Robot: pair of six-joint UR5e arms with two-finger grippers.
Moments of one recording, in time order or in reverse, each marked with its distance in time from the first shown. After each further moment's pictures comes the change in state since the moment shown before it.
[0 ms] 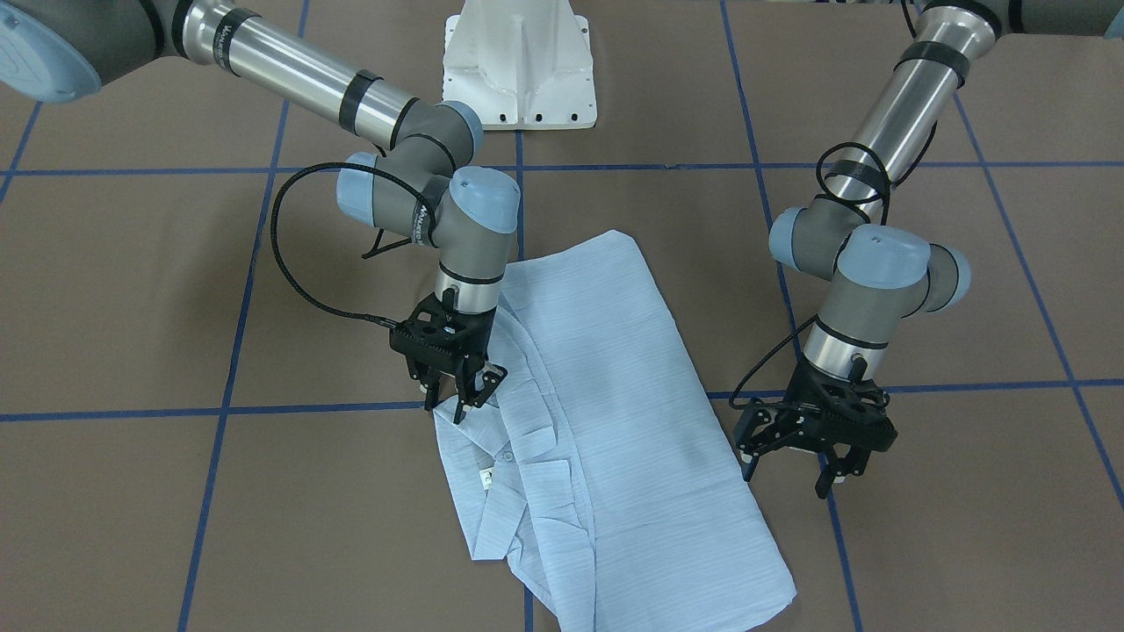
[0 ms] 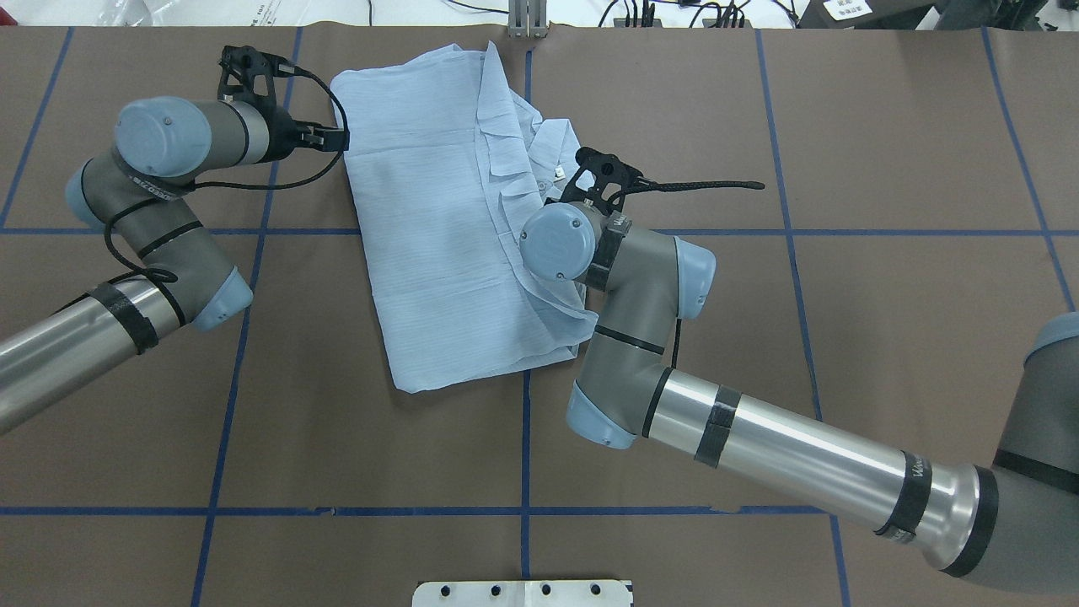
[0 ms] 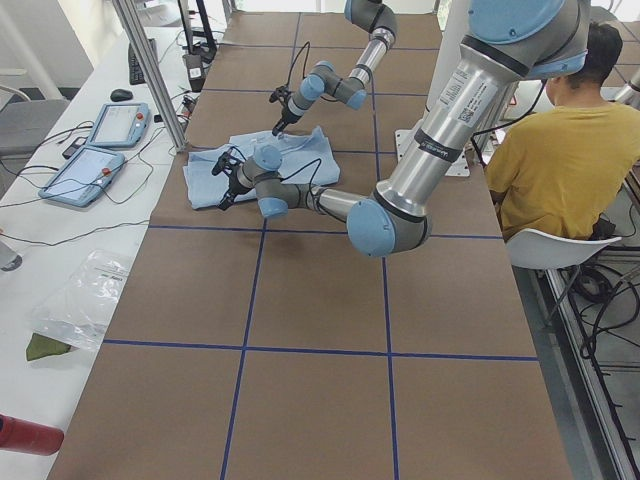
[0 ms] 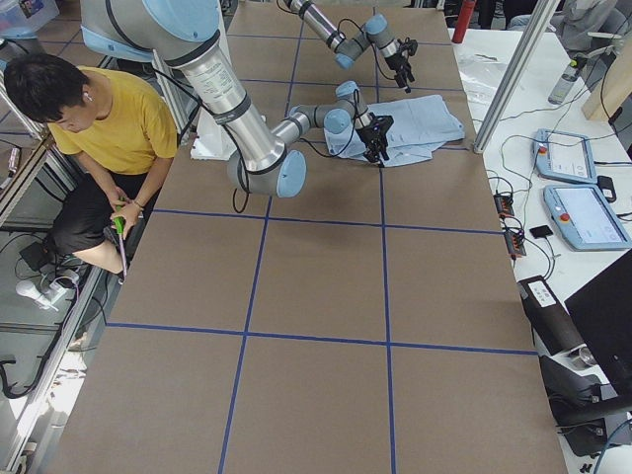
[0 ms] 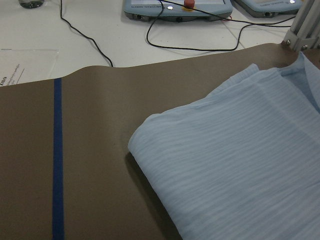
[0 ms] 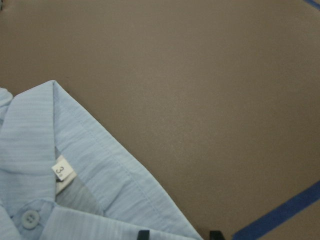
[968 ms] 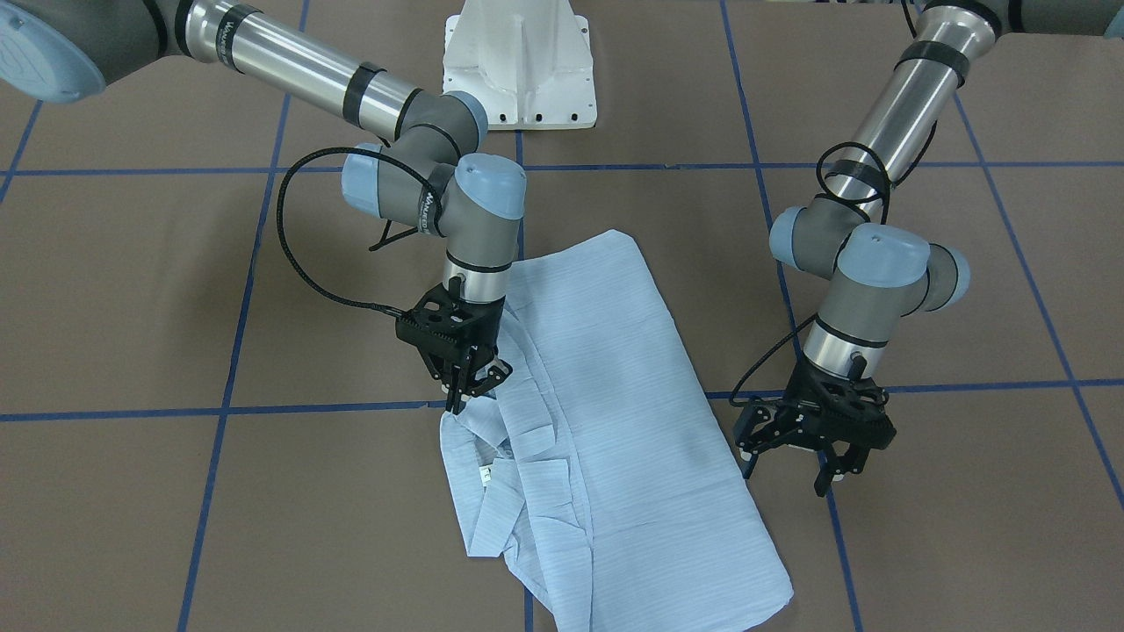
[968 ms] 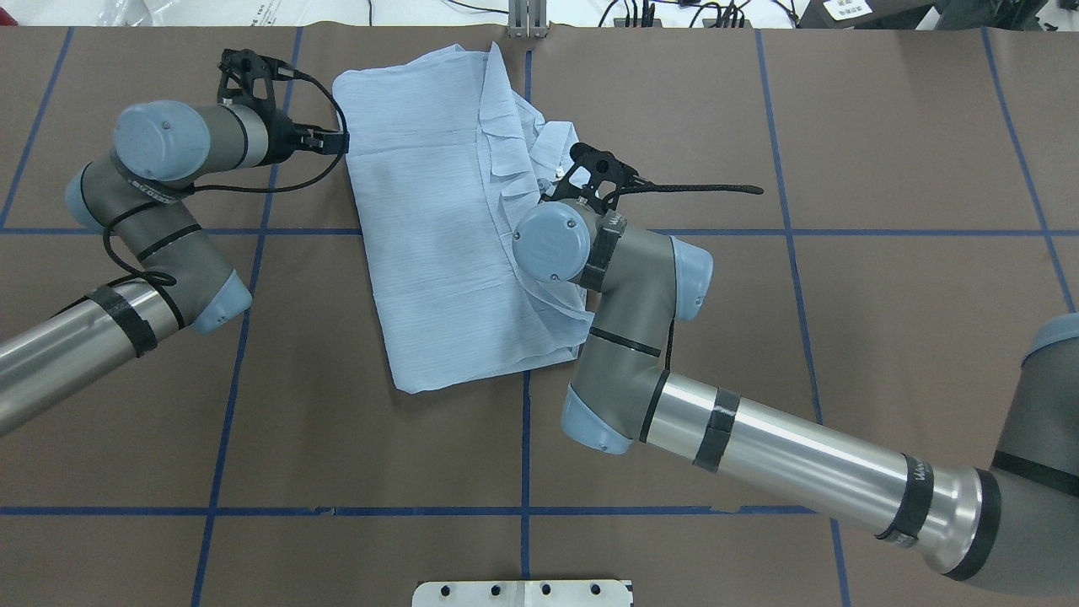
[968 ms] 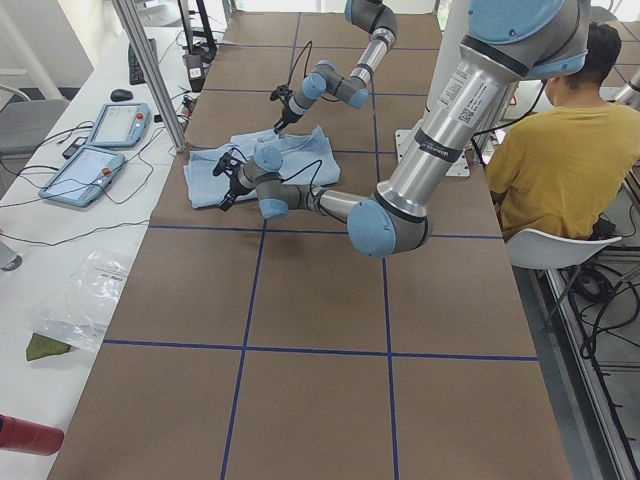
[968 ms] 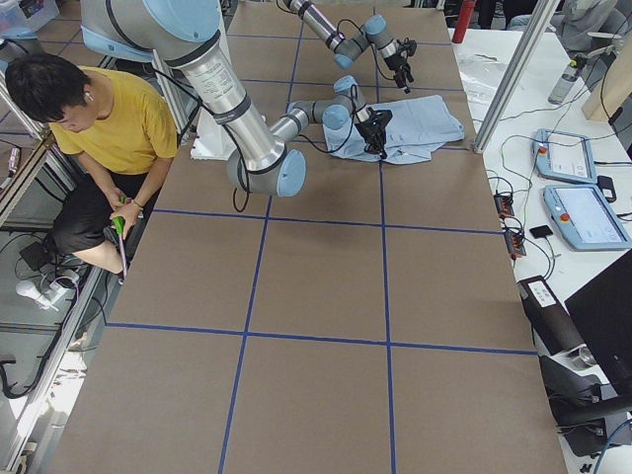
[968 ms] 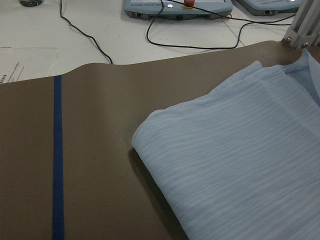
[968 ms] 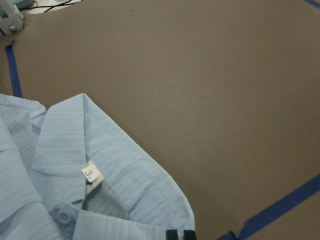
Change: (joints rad) left arm 0.004 0.006 0.000 -0.016 0.000 -0.003; right arm -0.004 -0.019 0.078 -0.011 -0.009 0.038
